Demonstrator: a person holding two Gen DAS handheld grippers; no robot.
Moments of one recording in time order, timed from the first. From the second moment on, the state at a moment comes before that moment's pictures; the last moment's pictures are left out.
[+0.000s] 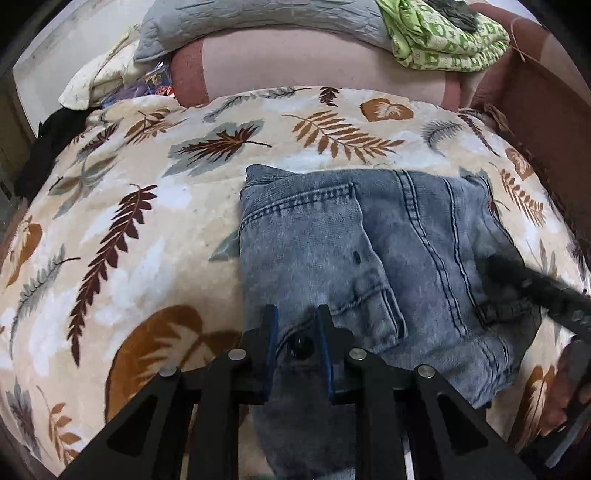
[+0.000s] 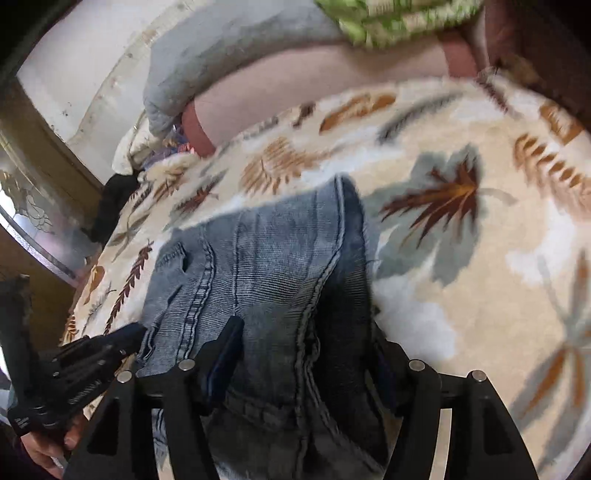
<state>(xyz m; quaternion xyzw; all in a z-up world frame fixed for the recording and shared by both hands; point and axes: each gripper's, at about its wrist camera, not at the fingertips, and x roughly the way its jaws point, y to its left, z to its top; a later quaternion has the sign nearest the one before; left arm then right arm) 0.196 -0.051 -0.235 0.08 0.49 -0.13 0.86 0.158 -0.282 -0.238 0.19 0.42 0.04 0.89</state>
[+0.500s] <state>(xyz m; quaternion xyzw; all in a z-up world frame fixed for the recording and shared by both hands) 0.119 -0.039 -0.191 0.11 0.46 -0.10 0.88 0.080 -0.254 -0.217 0.14 0.41 0.07 0.90</state>
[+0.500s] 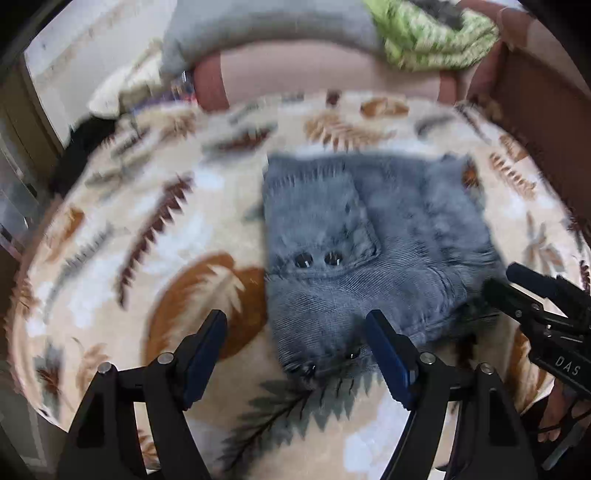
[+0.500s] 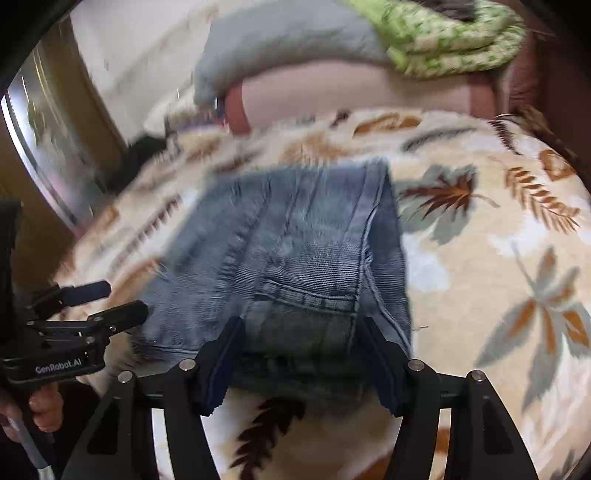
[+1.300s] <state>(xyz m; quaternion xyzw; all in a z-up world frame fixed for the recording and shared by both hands) -0.008 -0.011 -0.034 0.09 0.25 -0.03 0.96 -0.027 -0.219 -0.051 0.07 0.30 -0.01 0.95</state>
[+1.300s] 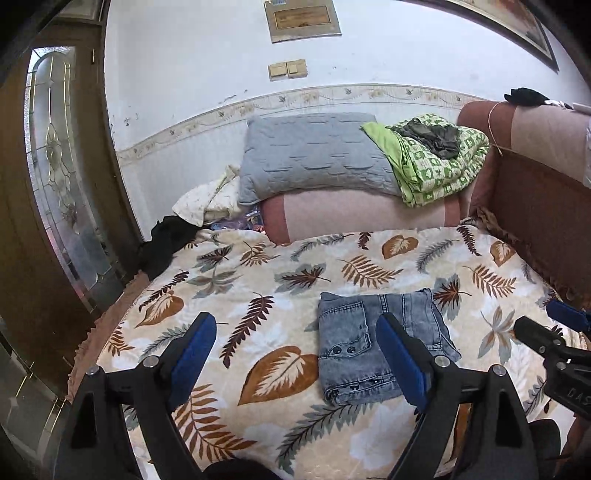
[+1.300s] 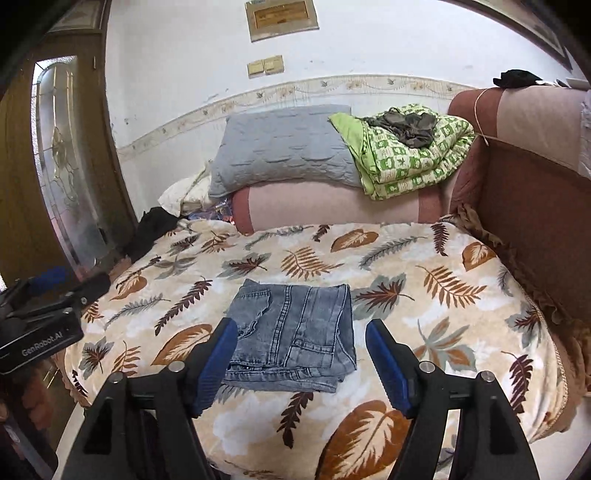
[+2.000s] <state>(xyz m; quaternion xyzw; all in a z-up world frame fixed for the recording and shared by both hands) -0.002 -0.007 -0.052 0.09 0.28 -0.02 0.96 -0.022 -0.205 -0.058 0.03 0.33 -0.05 0.94</state>
